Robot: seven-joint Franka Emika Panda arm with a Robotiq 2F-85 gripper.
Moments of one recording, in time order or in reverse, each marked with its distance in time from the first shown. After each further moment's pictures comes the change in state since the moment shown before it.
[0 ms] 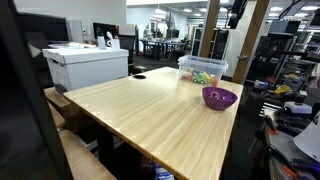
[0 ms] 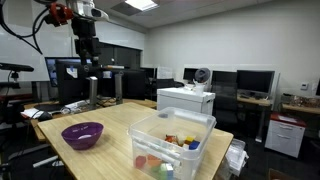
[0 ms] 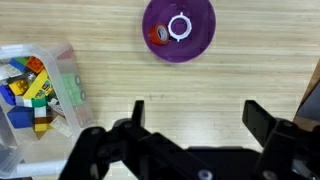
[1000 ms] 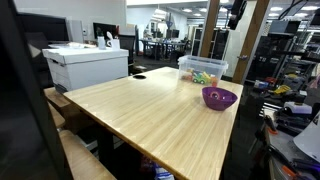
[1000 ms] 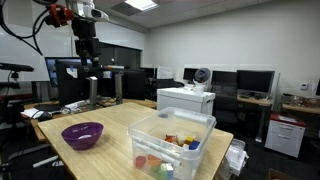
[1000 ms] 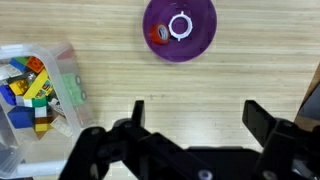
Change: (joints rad) arm -0.003 0.000 0.002 -0.010 -0.001 0.013 0.002
